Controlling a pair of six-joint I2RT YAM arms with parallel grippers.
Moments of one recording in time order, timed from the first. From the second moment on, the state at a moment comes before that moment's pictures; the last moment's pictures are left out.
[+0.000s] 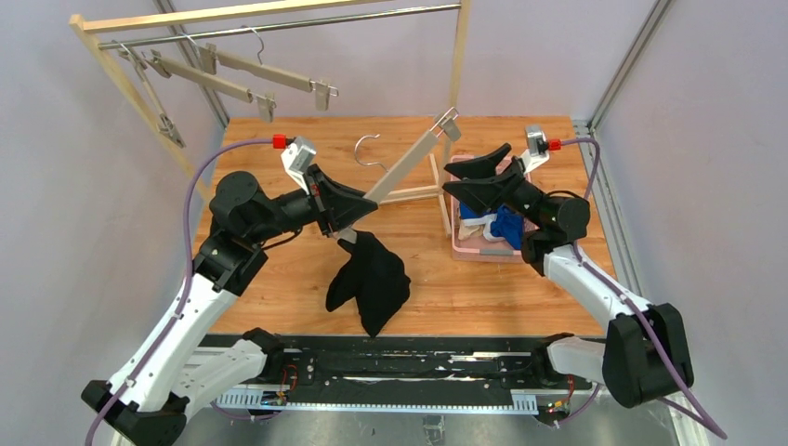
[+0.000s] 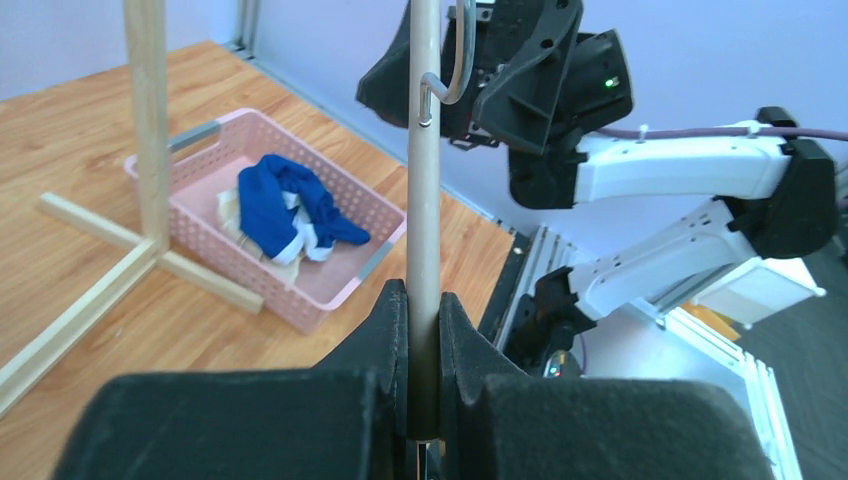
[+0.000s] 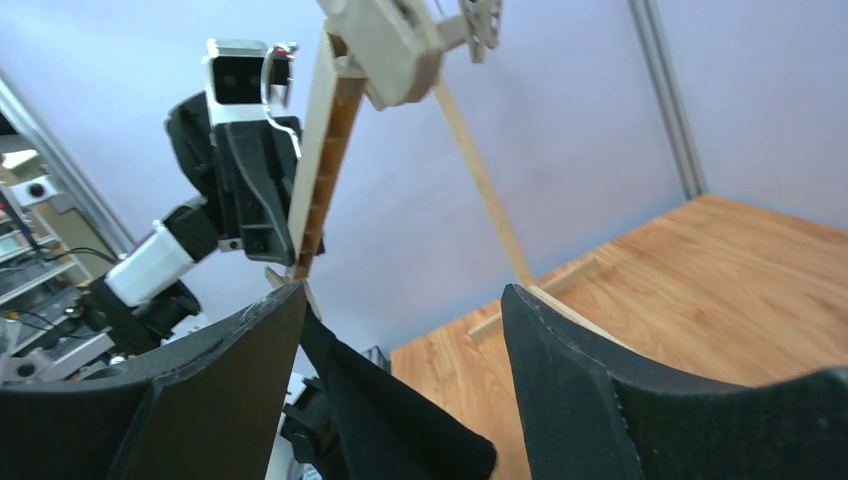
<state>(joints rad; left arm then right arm) -0.49 0.85 1.04 -0.13 0.63 -0.42 0.29 1.18 0.68 1.18 -0.80 1.02</state>
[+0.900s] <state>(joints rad) -0.60 0.96 0.96 0.20 0.57 -0.58 0.45 1.36 0.90 1.36 -0.67 1.02</state>
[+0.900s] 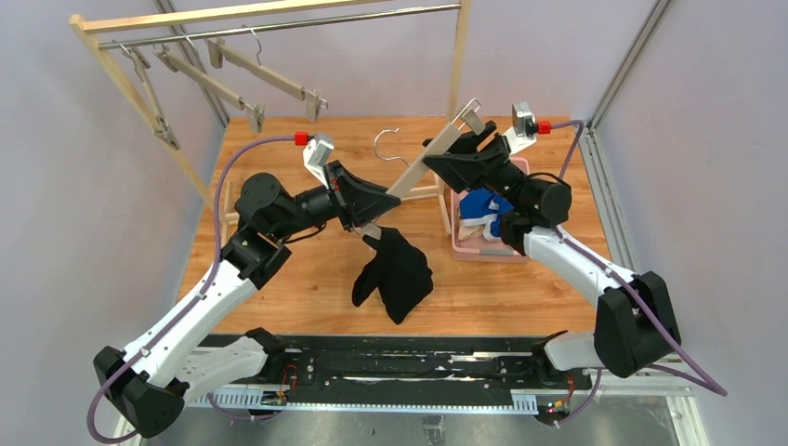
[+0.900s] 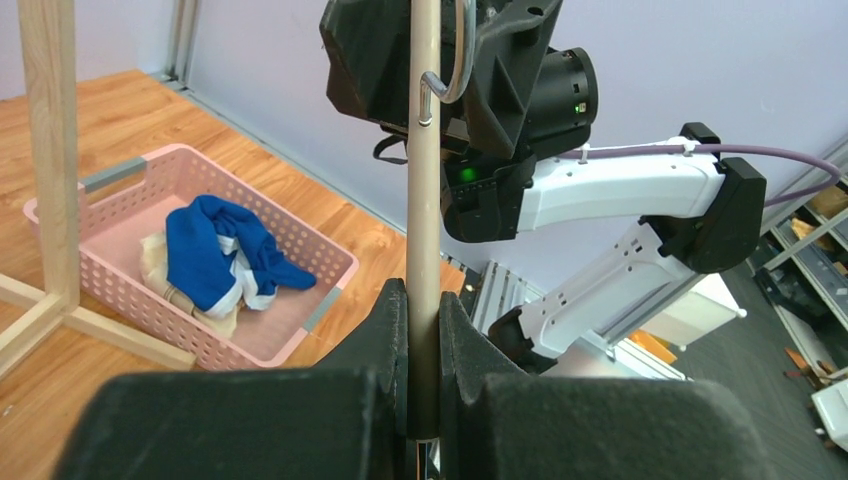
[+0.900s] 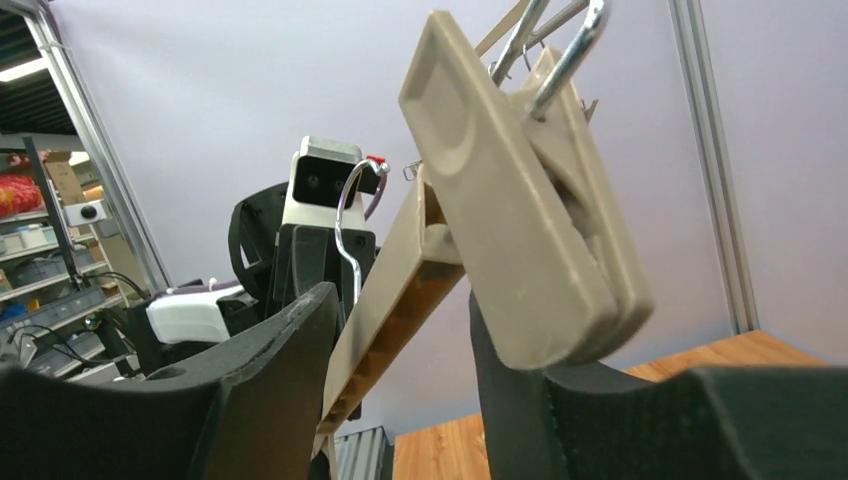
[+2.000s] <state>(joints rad) -0.61 0.93 0.92 0.23 0.53 -0.54 0.49 1.28 0.94 1.16 -0.65 0.90</state>
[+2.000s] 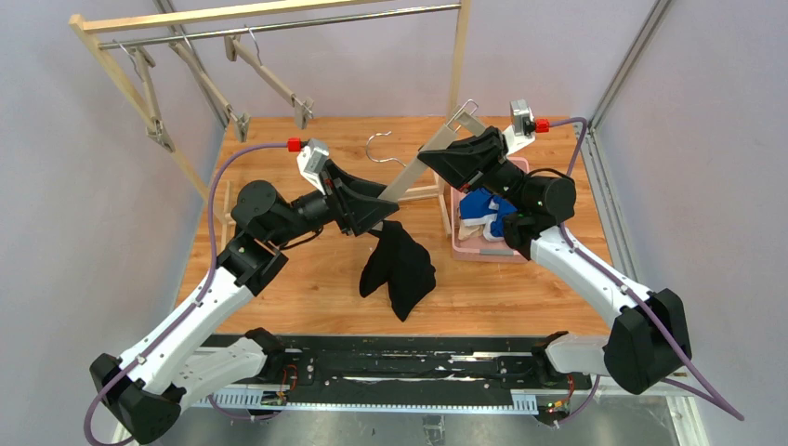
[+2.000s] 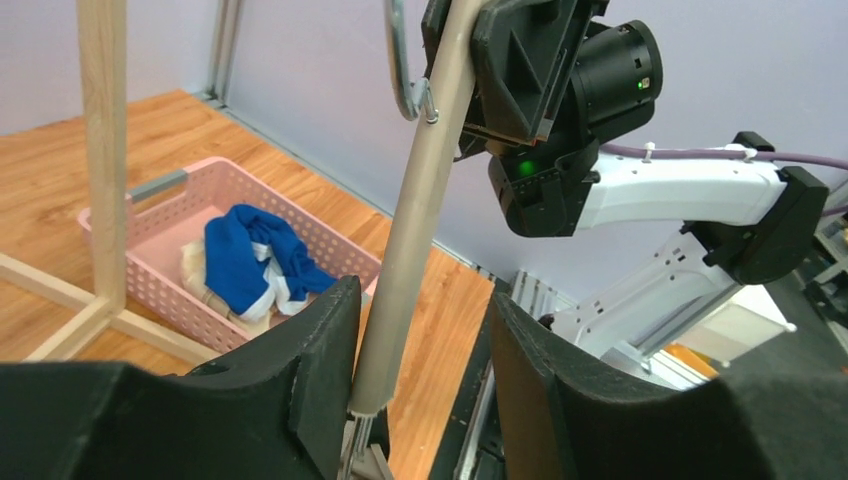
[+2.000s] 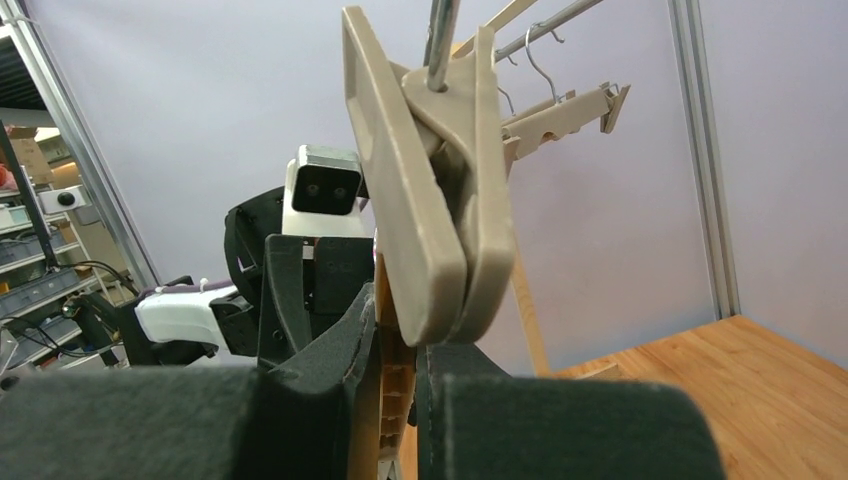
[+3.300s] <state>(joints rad) -0.62 0.84 0.85 0.05 0.42 -0.39 0.49 1.22 0.91 1.09 -0.65 0.85</state>
